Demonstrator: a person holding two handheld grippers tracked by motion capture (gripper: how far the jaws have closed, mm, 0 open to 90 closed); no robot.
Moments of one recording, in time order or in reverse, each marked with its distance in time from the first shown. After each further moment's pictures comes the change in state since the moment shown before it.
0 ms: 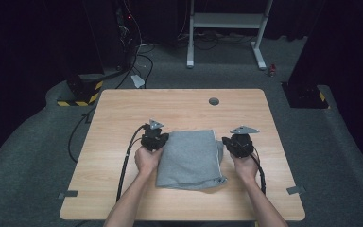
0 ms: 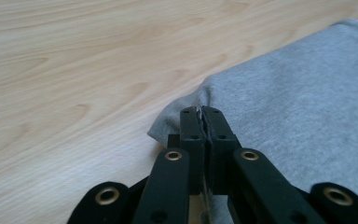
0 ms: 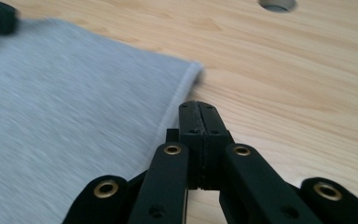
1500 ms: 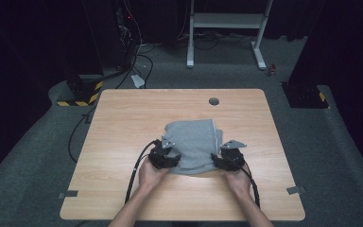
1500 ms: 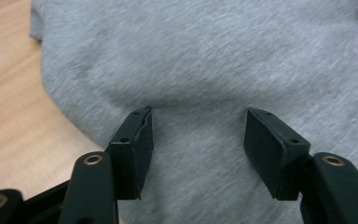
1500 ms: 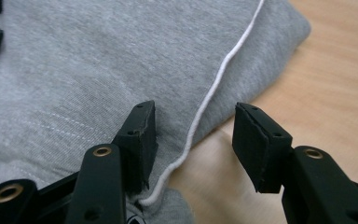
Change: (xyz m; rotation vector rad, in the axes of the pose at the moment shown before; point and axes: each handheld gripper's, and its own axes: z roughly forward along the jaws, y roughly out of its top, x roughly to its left) left arm -0.042 -0.035 0.003 0.081 -0.071 0.186; right arm 0.034 -0.036 0.018 0.052 -0.014 -0.050
